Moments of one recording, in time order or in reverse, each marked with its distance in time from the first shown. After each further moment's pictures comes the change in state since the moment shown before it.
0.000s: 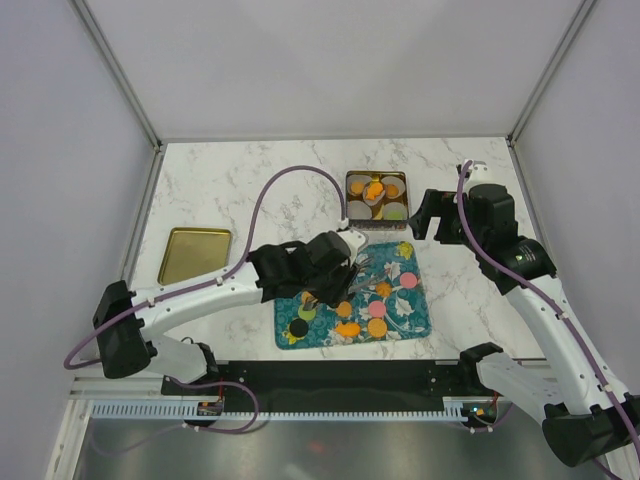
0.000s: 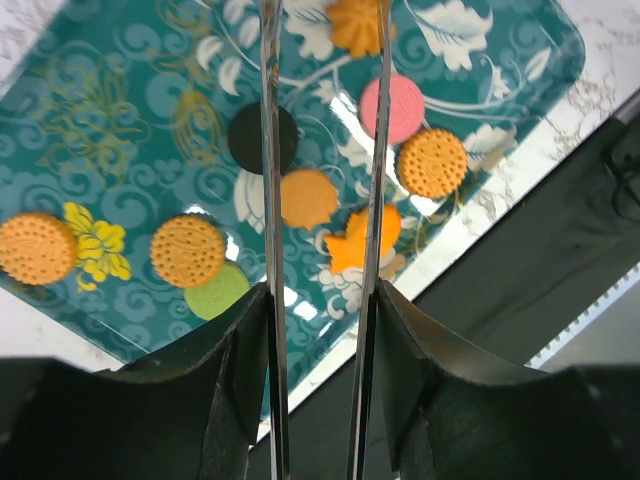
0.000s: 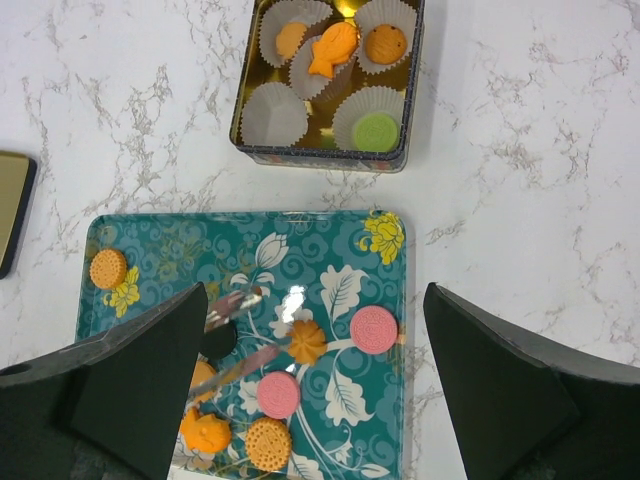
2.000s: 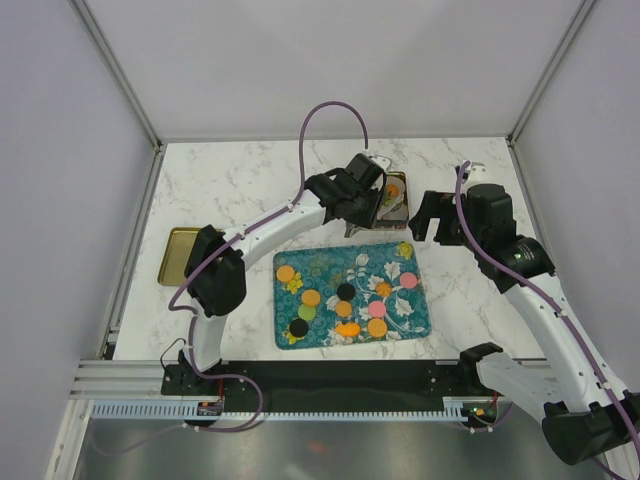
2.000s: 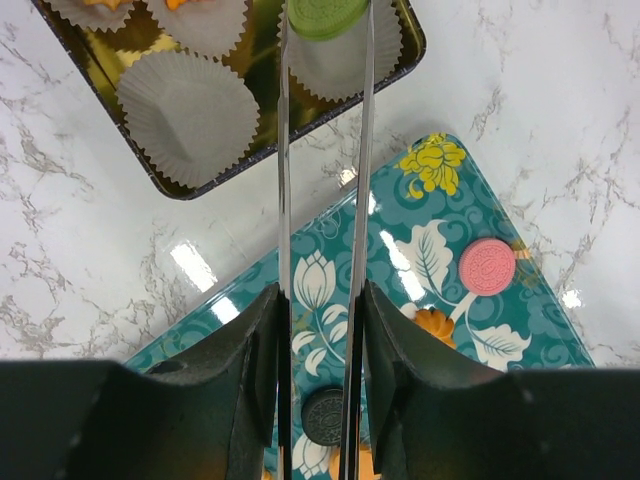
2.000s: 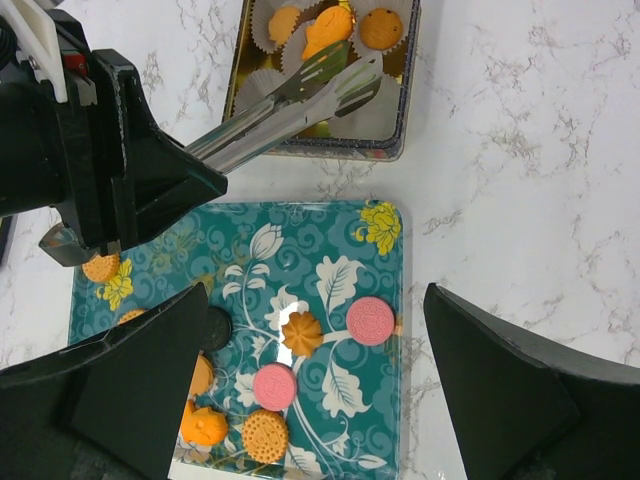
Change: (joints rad) left arm 0.235 0.619 0.661 -0.004 0.032 0.039; right arm 0.000 0.010 0.000 -0.013 0.001 0.000
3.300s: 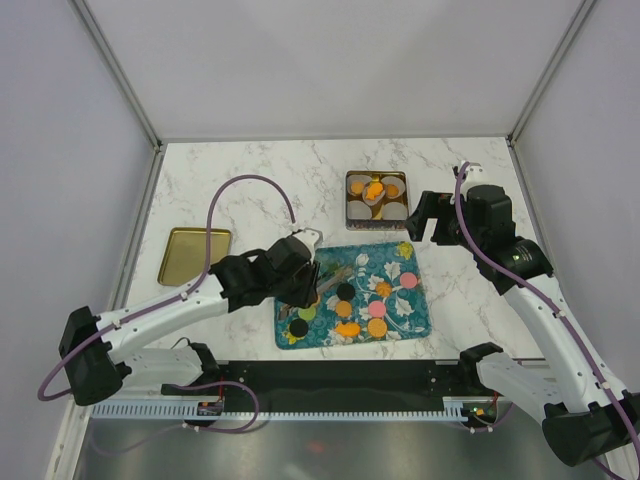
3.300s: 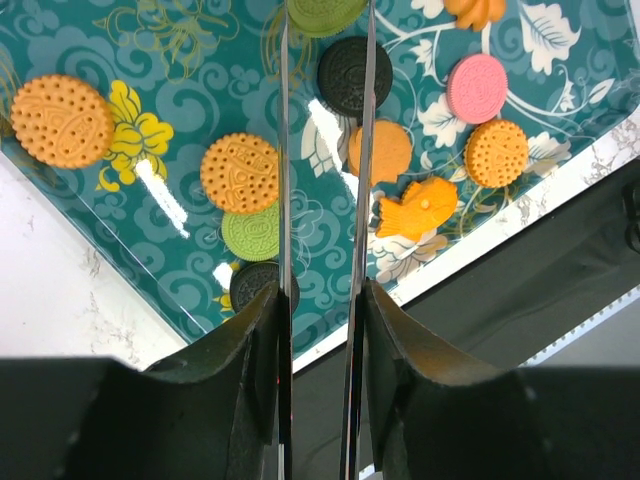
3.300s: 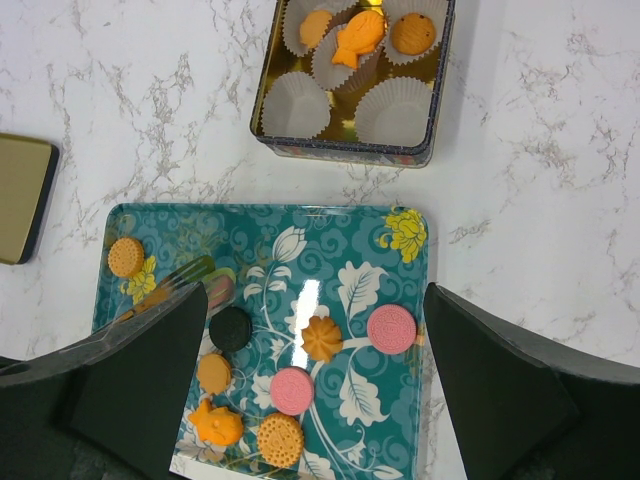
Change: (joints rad) left arm -0.134 -0.849 -0.919 0.011 -0.013 -0.227; right arm 0.000 -0.007 -0.027 0.048 -0.056 0.011
